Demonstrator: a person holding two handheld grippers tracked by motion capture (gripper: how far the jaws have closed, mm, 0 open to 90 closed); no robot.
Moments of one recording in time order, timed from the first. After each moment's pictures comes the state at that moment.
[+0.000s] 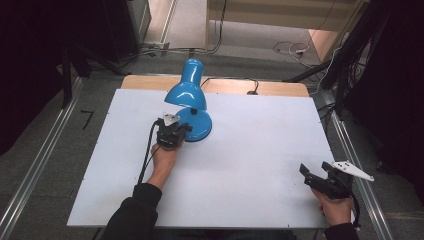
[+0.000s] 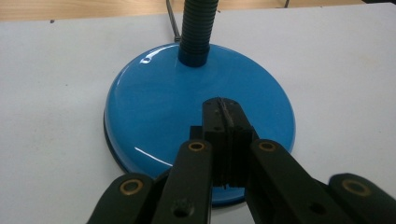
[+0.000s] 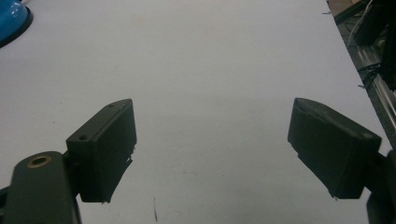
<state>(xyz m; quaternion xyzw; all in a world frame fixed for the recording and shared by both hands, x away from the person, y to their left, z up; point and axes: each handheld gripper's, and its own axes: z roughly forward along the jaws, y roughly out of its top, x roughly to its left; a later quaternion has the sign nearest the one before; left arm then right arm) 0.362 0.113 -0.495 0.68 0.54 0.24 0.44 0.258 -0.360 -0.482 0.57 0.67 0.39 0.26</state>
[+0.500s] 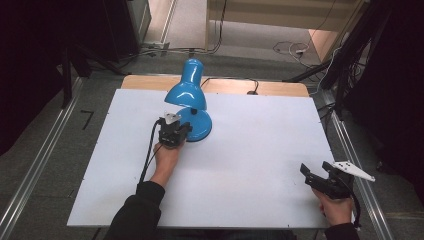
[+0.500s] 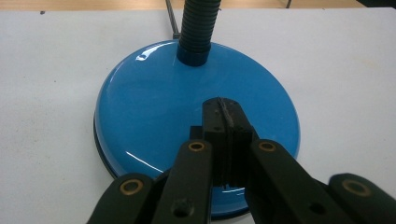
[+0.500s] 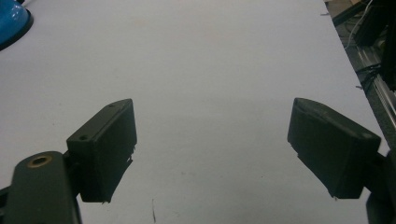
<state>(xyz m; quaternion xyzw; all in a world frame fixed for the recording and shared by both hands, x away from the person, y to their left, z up) 0.370 0.112 -0.502 0.67 0.55 0.23 0.44 0.258 -0.361 -0.482 0.57 0.67 0.39 0.26</state>
